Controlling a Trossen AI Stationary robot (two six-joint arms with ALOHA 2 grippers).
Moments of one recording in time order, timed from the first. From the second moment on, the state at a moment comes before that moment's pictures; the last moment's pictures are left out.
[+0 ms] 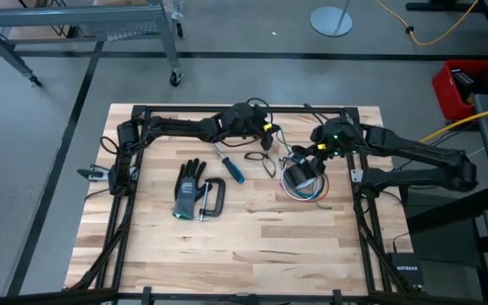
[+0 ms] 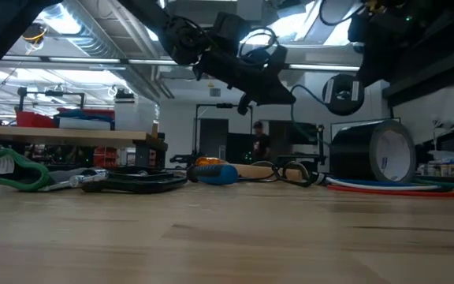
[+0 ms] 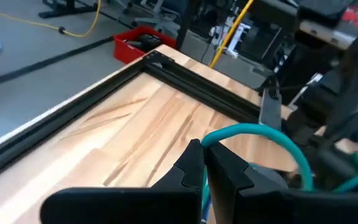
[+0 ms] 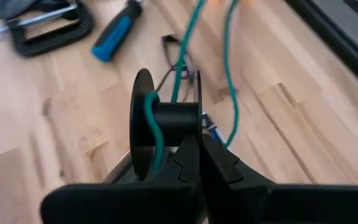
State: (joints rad) left arm 0.35 2.02 1.43 0.29 0.06 -0.33; right arm -0.34 0.91 0.81 -0.74 -0.01 0.14
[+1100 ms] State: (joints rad) left arm 0.34 2.02 1.43 0.33 0.17 -0.52; right arm -0.34 1.09 0.81 -0.60 0.38 0.19
